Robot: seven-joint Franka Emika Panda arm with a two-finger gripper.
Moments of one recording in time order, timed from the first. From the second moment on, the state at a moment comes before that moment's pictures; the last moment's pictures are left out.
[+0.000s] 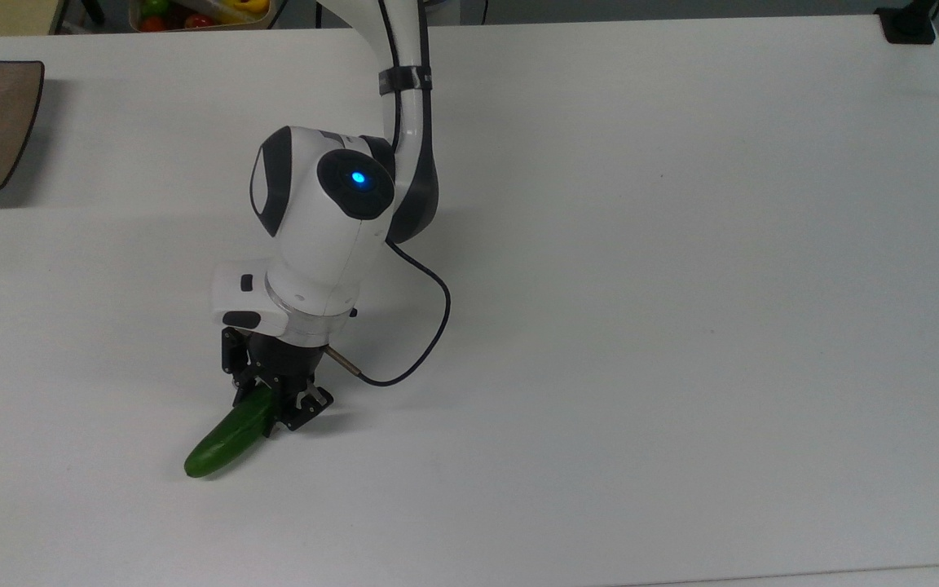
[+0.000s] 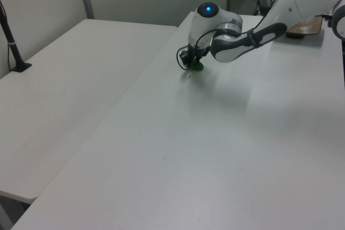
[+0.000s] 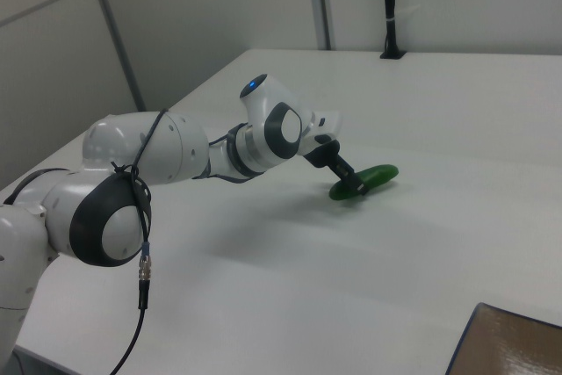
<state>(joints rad) 0.05 0.89 -0.09 -1.15 -0.50 2.41 0.91</state>
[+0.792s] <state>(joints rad) -0.17 0.58 0.08 -1.40 -0.50 2.41 0.77</state>
